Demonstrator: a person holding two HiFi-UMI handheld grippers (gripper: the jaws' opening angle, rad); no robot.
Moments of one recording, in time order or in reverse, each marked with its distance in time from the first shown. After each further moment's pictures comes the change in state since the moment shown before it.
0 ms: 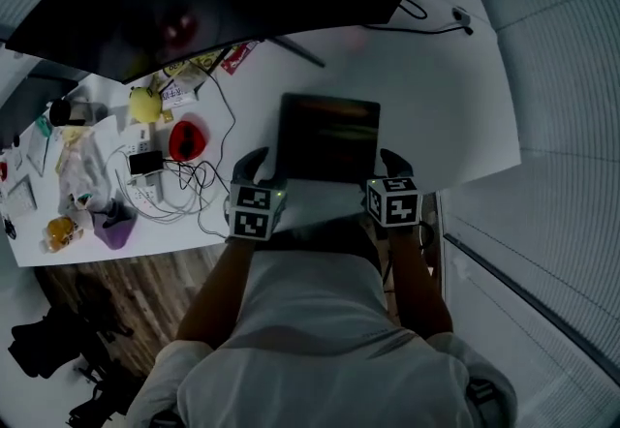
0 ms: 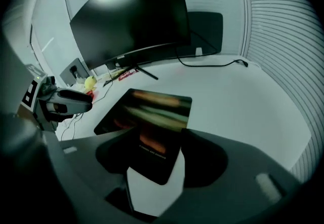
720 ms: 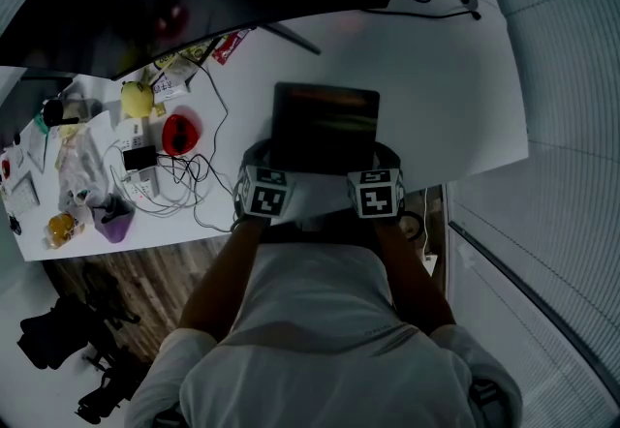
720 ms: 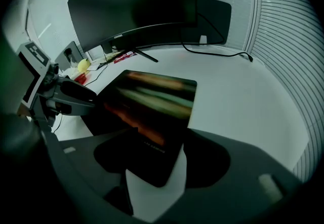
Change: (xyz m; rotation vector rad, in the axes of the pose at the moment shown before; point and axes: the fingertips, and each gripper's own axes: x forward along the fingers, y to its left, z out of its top) left arm 0.062 -0.010 -0.050 0.023 0.210 0.027; right arm 0.037 -0.005 -0.033 -0.057 0.104 -0.055
